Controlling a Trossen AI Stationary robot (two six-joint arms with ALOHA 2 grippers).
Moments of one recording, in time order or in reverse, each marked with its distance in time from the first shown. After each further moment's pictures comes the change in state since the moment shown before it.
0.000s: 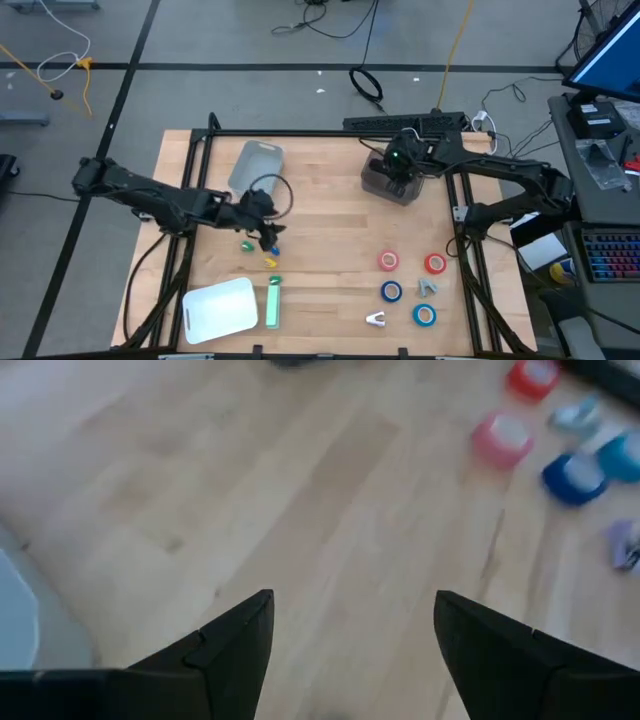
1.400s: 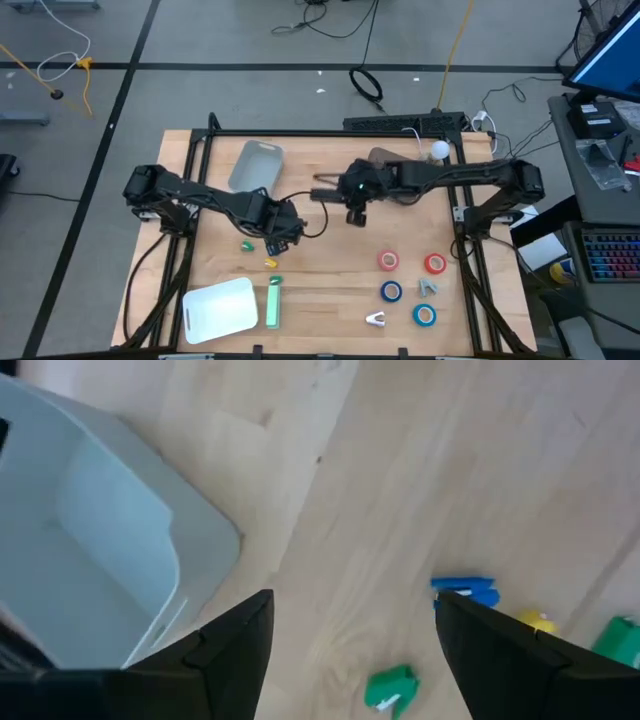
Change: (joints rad) left arm -0.004 0.534 0.630 -0.901 0.010 0.069; right arm 0.388 0.249 0.346 0.145 -0.084 0.057
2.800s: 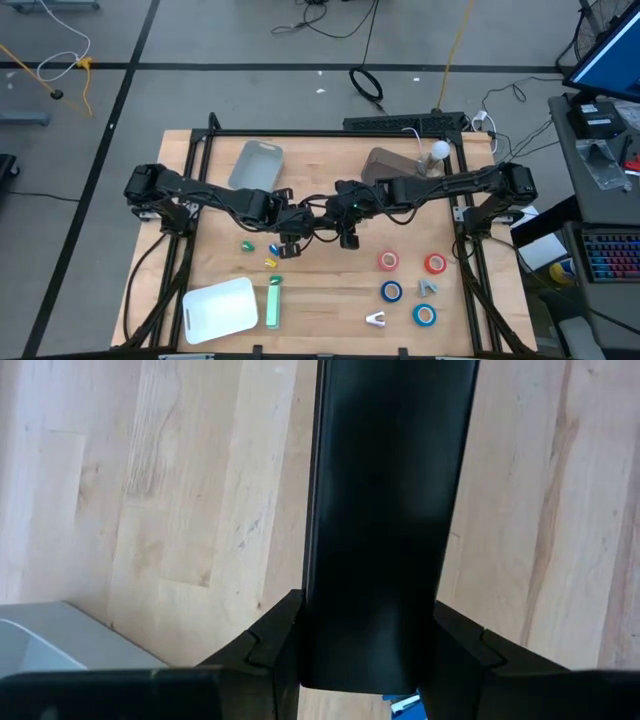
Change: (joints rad) left arm 0.033 0.001 0.010 0.342 0.045 0.343; right arm 0.125 0.080 0.000 0.211 -0.179 -0.018
